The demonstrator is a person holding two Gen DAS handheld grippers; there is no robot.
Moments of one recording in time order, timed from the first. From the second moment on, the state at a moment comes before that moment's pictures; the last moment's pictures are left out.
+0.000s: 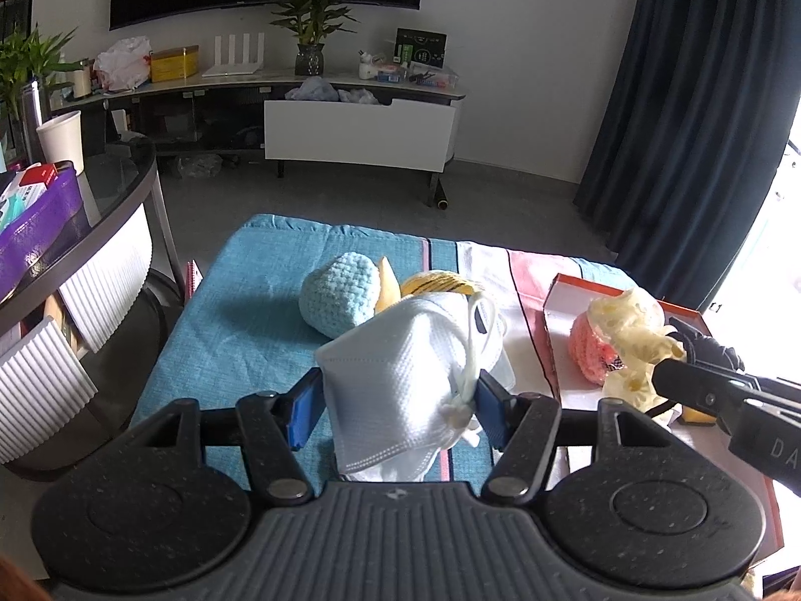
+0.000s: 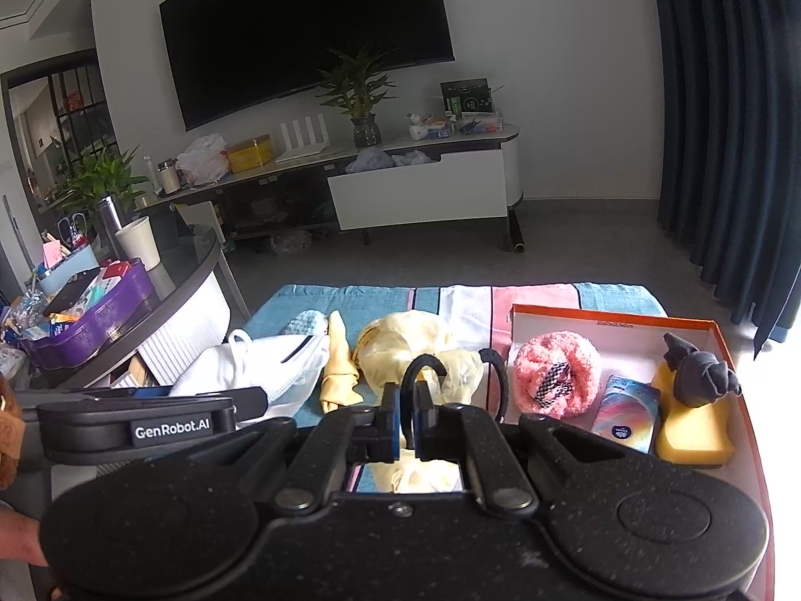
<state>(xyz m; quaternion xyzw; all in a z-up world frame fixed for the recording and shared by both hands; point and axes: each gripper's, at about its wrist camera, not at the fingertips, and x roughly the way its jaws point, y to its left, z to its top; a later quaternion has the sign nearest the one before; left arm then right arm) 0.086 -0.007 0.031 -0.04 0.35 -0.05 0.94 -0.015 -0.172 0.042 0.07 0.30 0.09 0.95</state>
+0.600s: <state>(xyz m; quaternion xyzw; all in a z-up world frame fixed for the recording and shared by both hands) 0.086 -0.017 0.027 -0.03 0.35 -0.07 0.93 -0.022 -0.185 0.043 0.08 0.30 0.07 0.95</state>
